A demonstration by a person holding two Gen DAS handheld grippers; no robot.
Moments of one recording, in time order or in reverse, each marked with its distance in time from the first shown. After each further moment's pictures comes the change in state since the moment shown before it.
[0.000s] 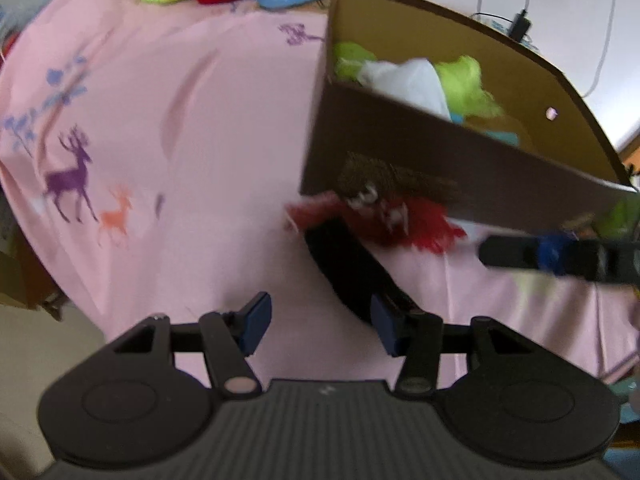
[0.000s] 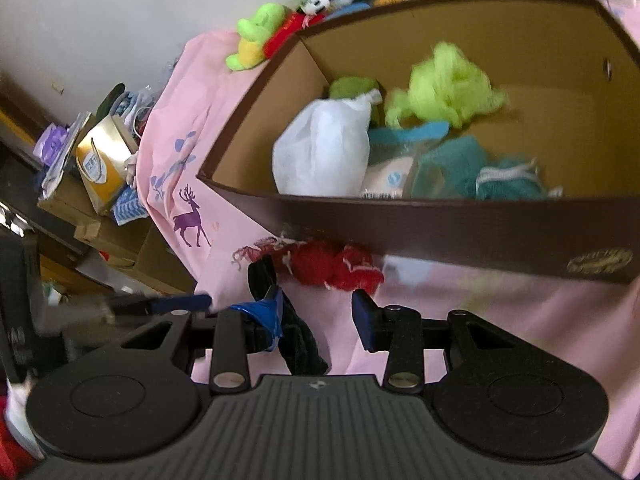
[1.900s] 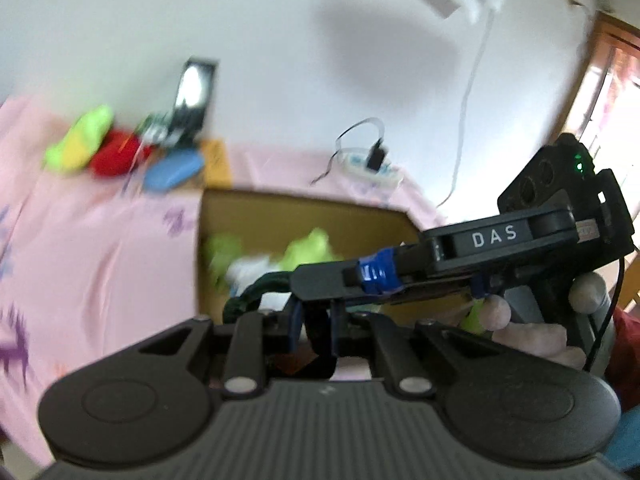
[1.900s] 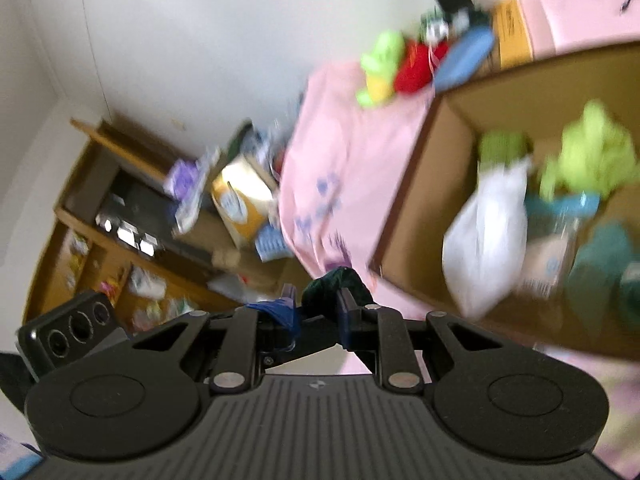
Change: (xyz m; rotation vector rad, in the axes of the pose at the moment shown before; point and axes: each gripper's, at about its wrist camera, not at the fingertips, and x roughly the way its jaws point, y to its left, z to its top) left arm -0.104 -0.031 0.053 0.200 -0.420 -0.331; right arm -0.043 0.016 0.070 0.010 -0.091 0.443
